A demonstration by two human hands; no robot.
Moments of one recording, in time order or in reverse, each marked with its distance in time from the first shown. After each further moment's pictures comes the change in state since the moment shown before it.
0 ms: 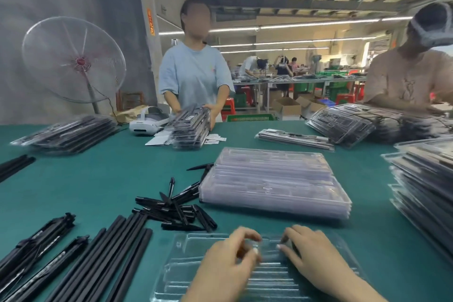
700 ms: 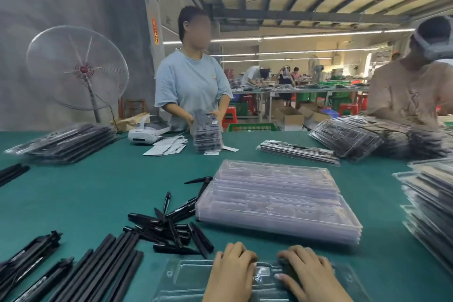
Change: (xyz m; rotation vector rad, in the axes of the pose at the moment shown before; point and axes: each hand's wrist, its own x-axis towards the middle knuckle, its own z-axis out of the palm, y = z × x) left_hand 0.022 -0.071 0.067 0.756 0.334 0.176; right_hand 0.016 0.000 0.001 -0.026 -0.053 0.002
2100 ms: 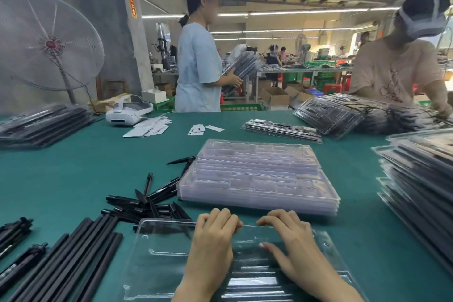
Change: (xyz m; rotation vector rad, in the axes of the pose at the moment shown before) left_hand 0.002 0.007 -0.017 -0.172 0.228 0.037; right_hand -0.009 0.005 0.000 0.266 0.176 -0.084
